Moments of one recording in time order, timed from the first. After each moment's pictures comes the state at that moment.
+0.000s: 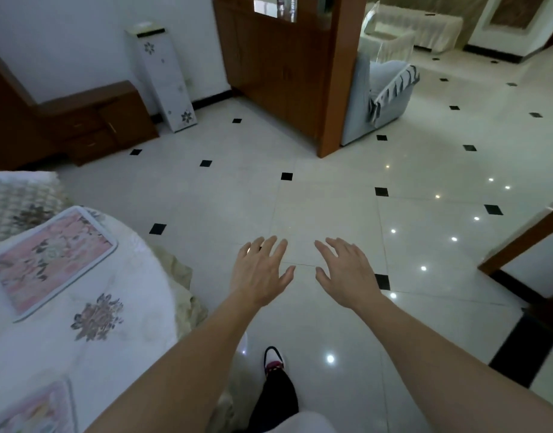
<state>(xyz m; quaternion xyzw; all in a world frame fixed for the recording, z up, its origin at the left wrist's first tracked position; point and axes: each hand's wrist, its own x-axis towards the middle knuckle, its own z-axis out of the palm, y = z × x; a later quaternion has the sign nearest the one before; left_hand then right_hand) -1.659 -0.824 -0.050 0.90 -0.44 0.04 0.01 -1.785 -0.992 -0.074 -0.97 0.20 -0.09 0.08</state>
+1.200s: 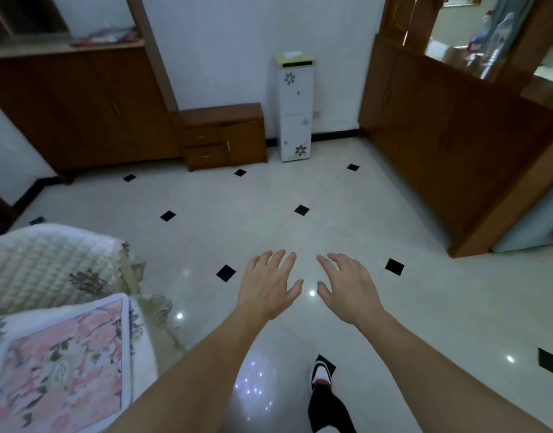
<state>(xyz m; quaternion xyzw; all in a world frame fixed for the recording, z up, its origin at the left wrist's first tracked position) -1.107 -0.896 -0.060 0.97 -0.24 0.08 0.02 -1.144 -1.093 -0.075 -0.99 -0.04 -0.10 0.10</state>
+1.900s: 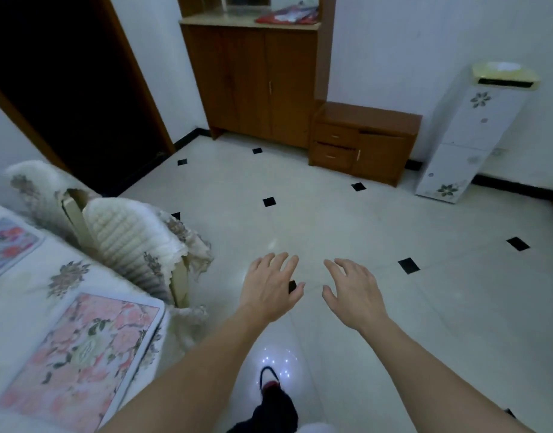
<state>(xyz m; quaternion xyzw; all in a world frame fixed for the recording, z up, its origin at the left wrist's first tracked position) -0.878 -0.822 -0.054 0.99 0.05 0.09 0.01 -0.800 -1.009 -0.071 -0.94 -0.31 -0.06 0.14</state>
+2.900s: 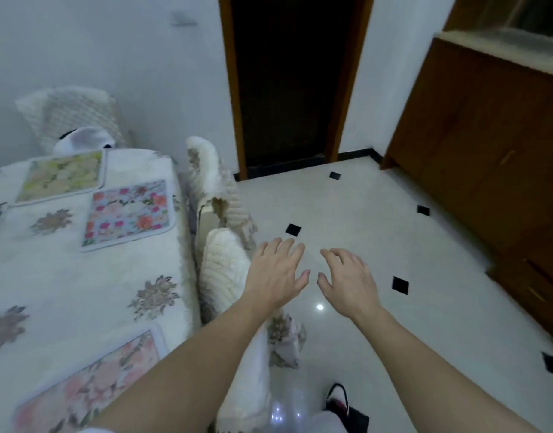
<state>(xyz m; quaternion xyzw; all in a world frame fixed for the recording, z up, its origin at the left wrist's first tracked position) -0.747 -0.371 -0.048 0.91 0.39 0.14 -0.04 -0.586 -0.454 -0.045 -0.76 -0.63 -0.02 0.15</state>
